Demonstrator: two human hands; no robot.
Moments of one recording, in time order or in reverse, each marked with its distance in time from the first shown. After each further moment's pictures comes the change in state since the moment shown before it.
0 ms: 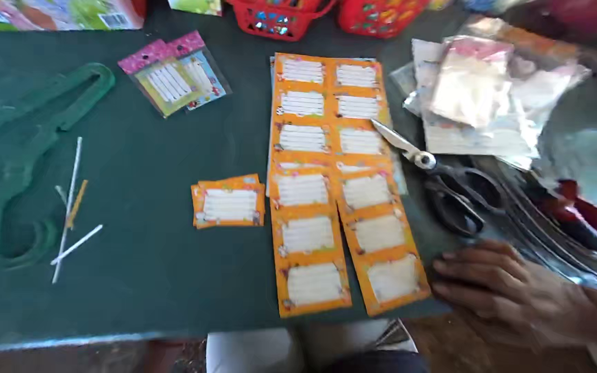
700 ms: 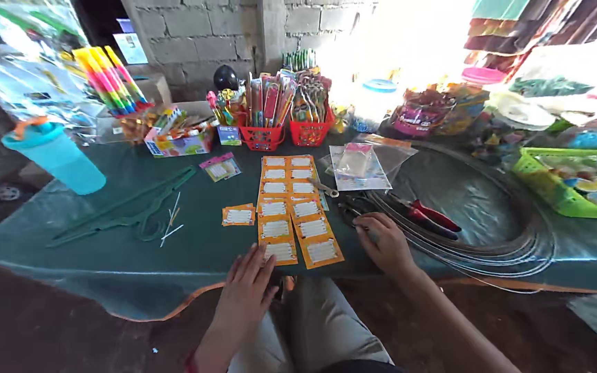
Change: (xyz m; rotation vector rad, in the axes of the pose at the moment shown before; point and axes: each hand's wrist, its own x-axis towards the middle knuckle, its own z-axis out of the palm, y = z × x) left_hand -0.103 0.193 -0.054 0.254 0.860 1.017; right_hand 0.051 -0.035 0.007 -0.045 0.674 0.503
